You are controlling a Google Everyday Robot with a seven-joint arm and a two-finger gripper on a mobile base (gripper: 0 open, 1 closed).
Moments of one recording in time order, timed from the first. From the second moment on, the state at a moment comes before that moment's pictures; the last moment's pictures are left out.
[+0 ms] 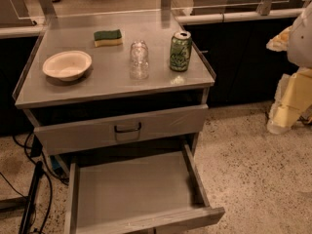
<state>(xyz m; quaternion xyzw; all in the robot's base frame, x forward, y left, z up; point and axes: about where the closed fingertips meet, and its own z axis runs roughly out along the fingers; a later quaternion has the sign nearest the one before) 0.438 -0.216 0.977 -0.60 0.78 -0.04 0.16</state>
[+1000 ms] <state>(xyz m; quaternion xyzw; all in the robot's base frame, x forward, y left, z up) 0.445 -0.198 0.971 -0.58 0.80 -0.02 0.17</state>
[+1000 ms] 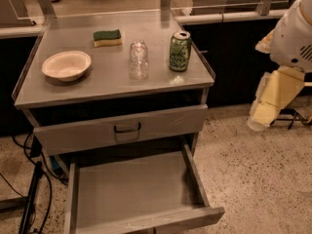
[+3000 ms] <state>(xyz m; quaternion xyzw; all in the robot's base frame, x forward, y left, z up) 0.512 -0.152 0.959 -0.38 0.91 0.06 0.14</state>
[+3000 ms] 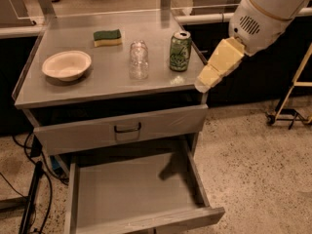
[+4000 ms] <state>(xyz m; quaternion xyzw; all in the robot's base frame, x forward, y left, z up) 0.469 -0.093 0.998 -0.43 0.88 0.10 0.16</state>
